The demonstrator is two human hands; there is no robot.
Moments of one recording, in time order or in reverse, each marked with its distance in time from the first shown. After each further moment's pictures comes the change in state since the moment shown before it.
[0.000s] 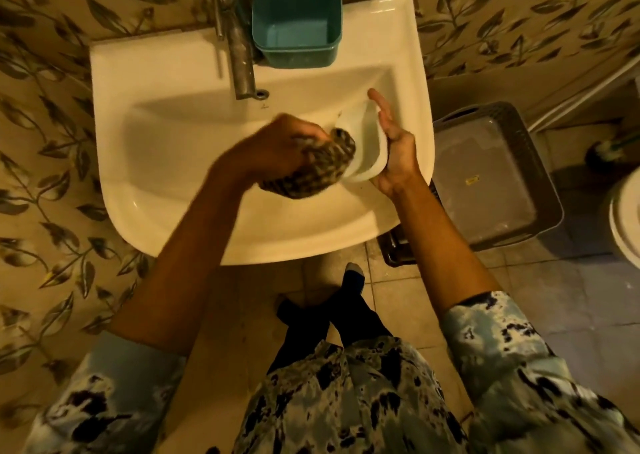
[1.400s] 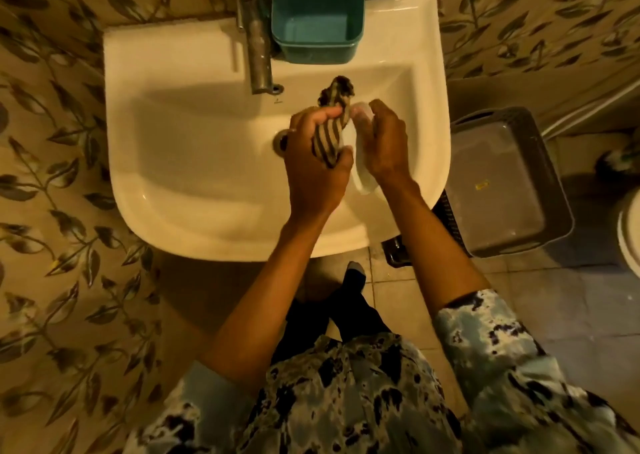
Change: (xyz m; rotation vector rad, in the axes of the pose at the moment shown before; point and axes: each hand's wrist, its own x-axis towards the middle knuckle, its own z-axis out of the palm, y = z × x) left_hand -0.005 0.012 0.072 -0.329 0.884 0.054; right_hand 0.016 0.018 0.020 -1.068 0.160 -0.458
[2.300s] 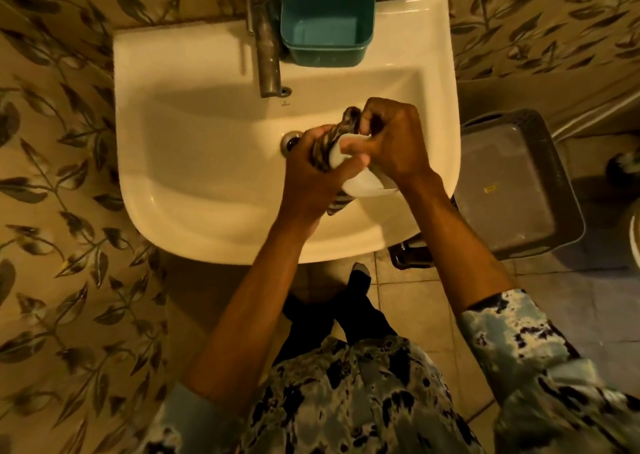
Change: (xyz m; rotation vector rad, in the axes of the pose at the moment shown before) left_hand 0.000 -0.003 -0.019 -0.336 -0.239 -0.397; right_hand 0.006 -0.016 -0.018 -0.053 -0.139 -0.267
